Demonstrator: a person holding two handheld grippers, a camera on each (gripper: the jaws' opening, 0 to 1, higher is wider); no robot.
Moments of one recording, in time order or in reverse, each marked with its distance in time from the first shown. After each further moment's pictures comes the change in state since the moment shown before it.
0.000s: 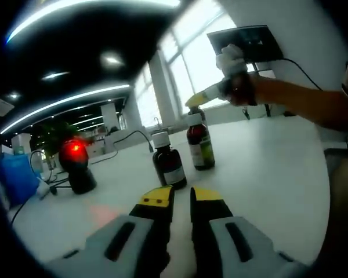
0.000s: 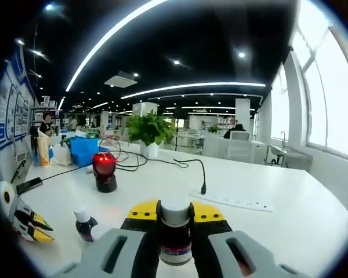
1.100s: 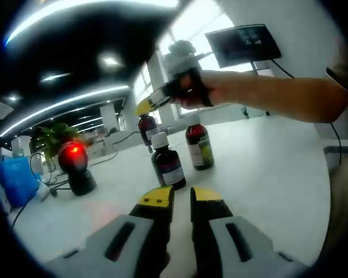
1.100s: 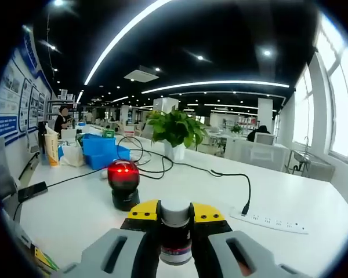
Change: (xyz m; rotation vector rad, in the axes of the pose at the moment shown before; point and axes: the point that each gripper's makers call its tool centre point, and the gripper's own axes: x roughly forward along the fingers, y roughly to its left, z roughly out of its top) left arm 0.003 -0.002 -0.001 0.017 -0.001 -0.007; right arm 0.096 0.086 0.032 -0.038 0.026 0.150
